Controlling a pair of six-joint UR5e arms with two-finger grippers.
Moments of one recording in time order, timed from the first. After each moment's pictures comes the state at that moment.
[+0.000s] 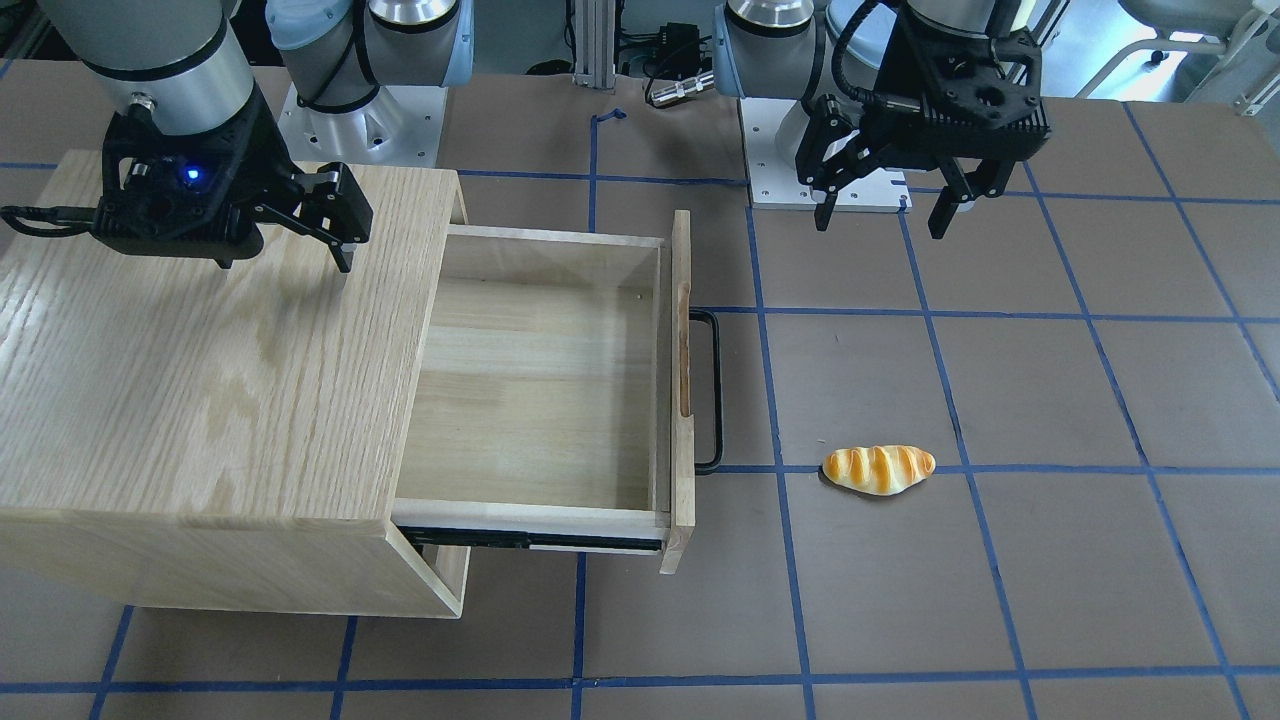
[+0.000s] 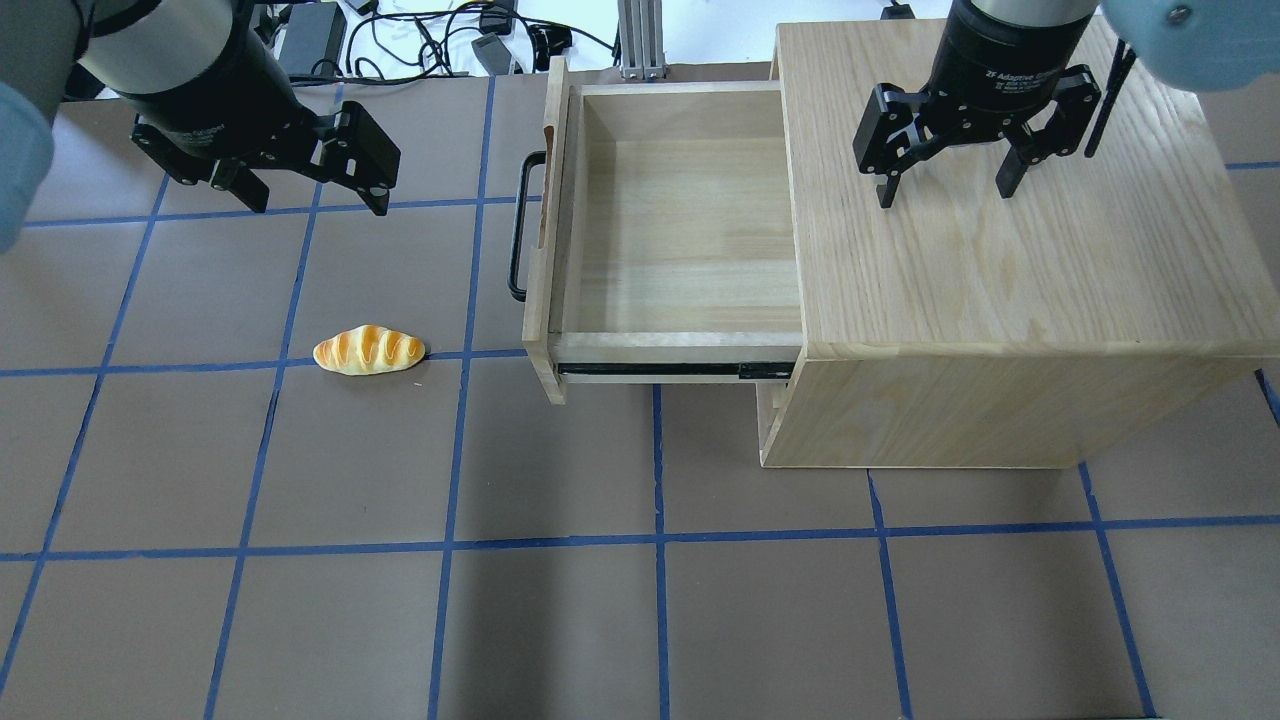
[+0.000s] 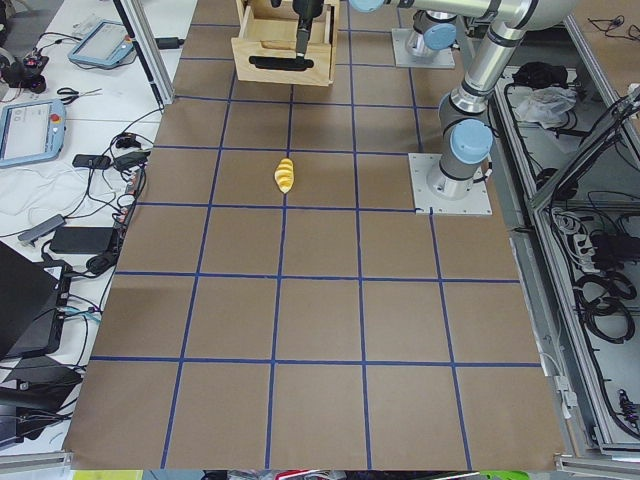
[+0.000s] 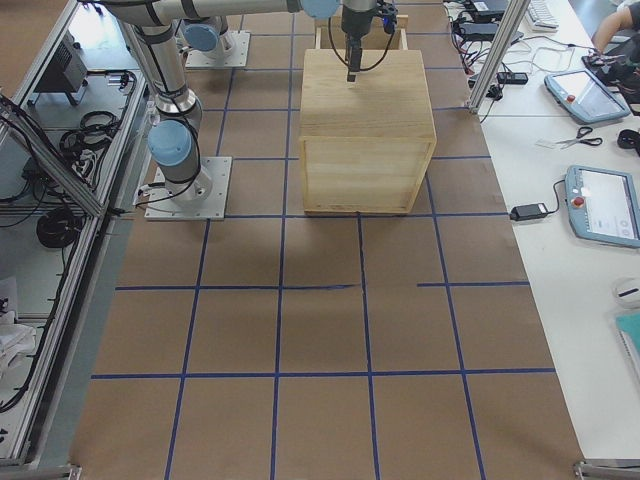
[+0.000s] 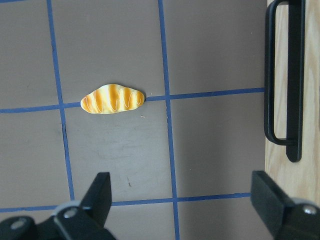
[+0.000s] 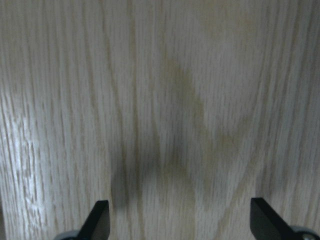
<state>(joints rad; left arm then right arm) -1.60 -1.50 -1.54 -1.52 1.59 0.05 1.60 -1.49 1.43 -1.47 -1.61 0.02</state>
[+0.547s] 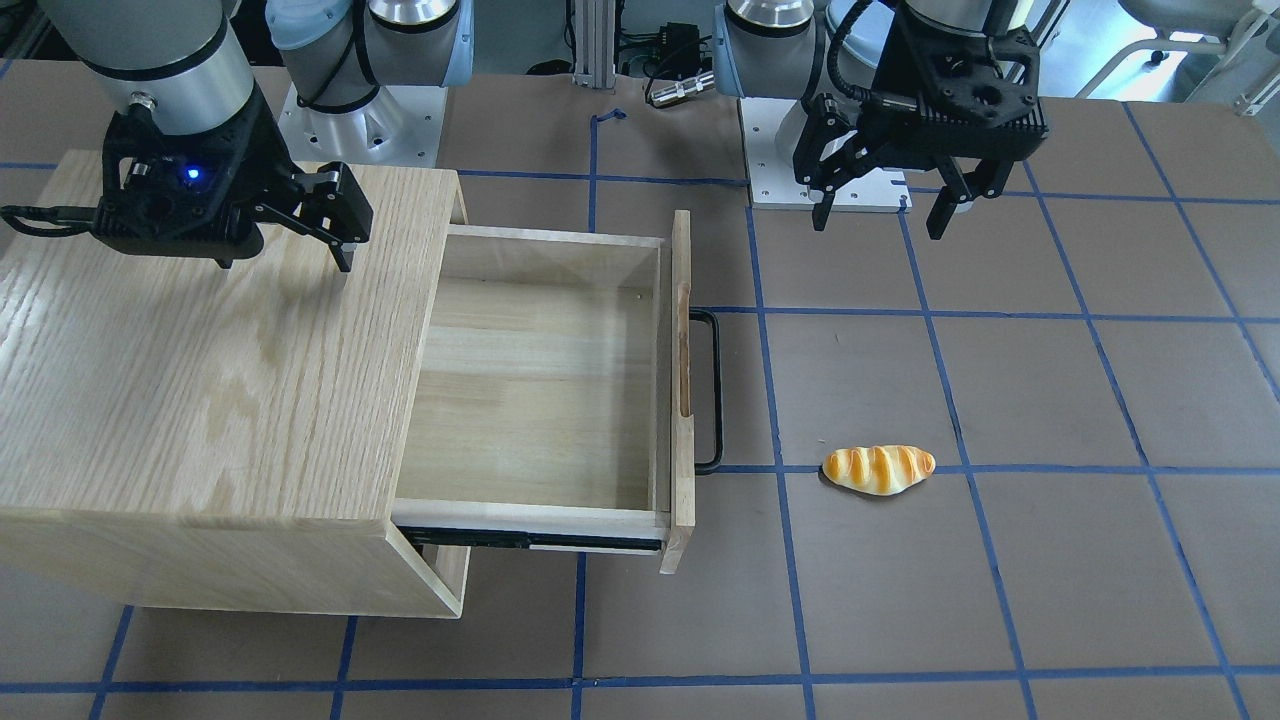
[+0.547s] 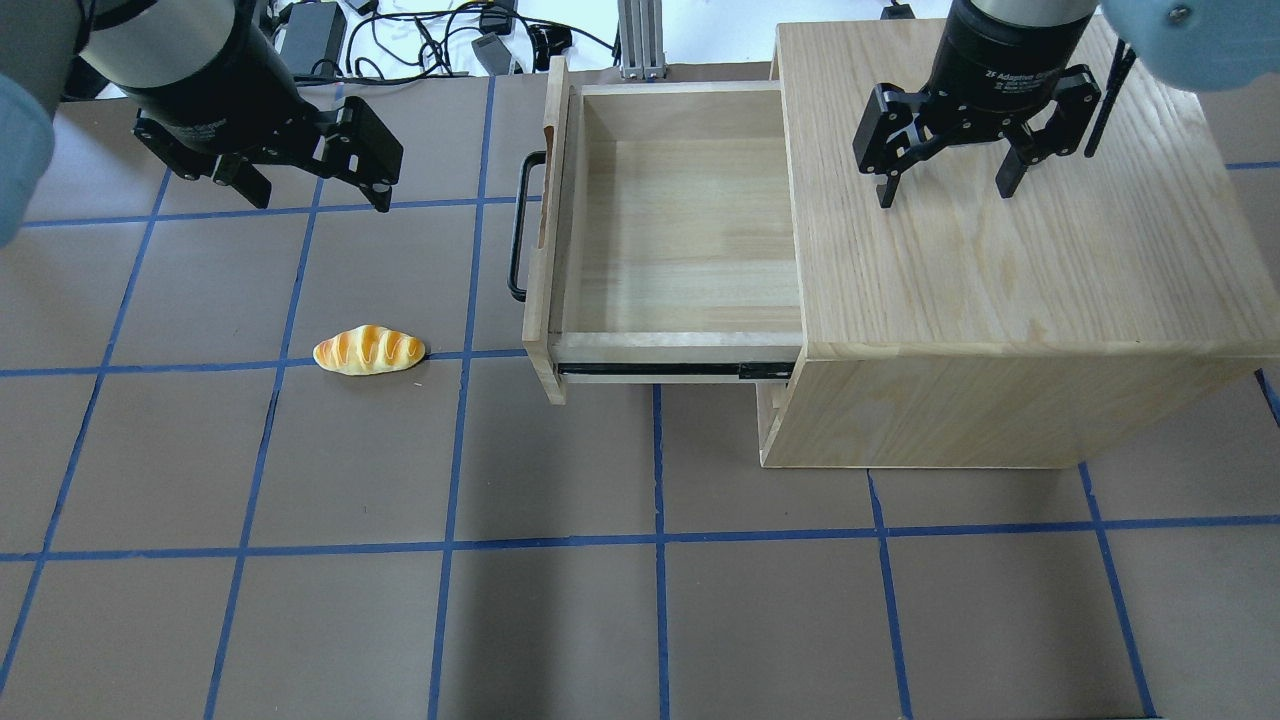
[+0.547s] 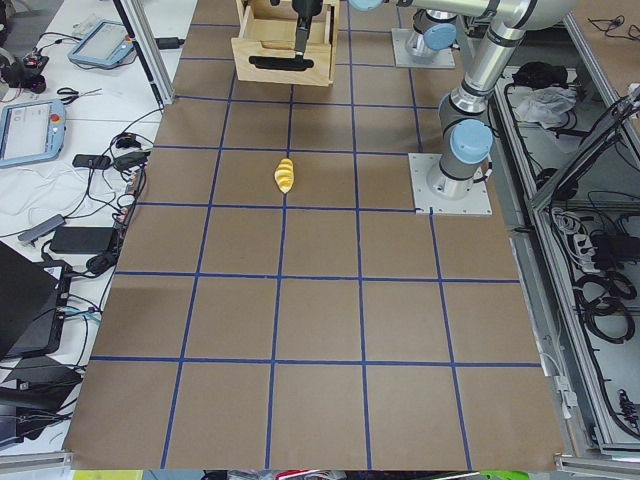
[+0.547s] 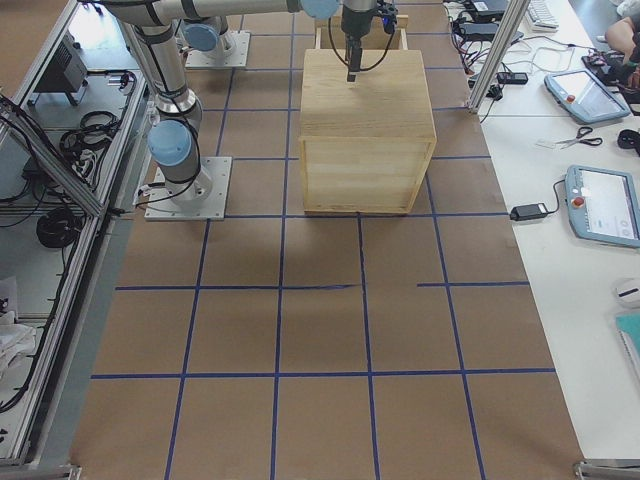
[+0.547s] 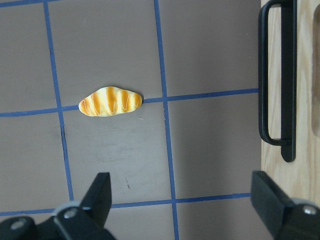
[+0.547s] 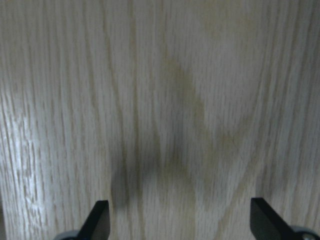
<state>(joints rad) -1.60 -1.51 -1.53 -1.52 1.59 0.05 1.60 -1.49 1.43 -1.47 -1.61 0.02</state>
